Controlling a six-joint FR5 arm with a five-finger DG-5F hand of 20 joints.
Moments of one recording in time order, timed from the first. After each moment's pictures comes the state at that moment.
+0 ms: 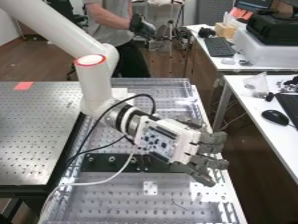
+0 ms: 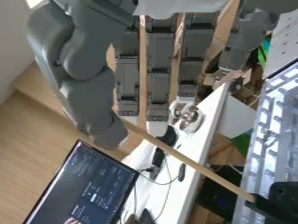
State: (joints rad) arm 1.51 -2.25 -1.55 -2.47 -1.05 0.24
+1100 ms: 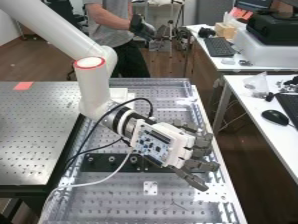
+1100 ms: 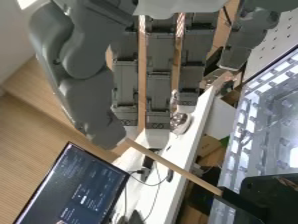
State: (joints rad) arm 1.52 -2.25 -1.57 -2.46 -1.02 0.24
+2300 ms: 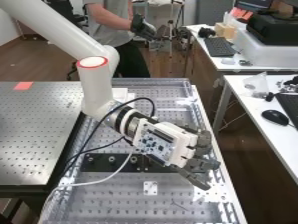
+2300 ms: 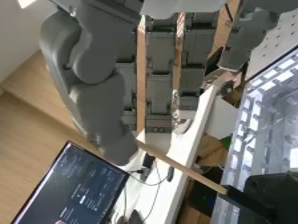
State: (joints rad) arm 1.52 -2.26 -1.55 -2.47 -1.01 0.23
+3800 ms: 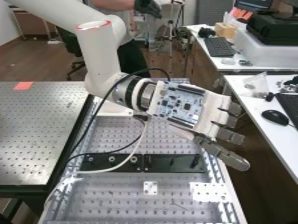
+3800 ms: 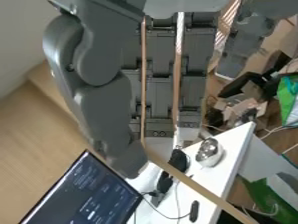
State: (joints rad) arm 1.49 -2.21 -1.36 -2.63 -1.06 0.01
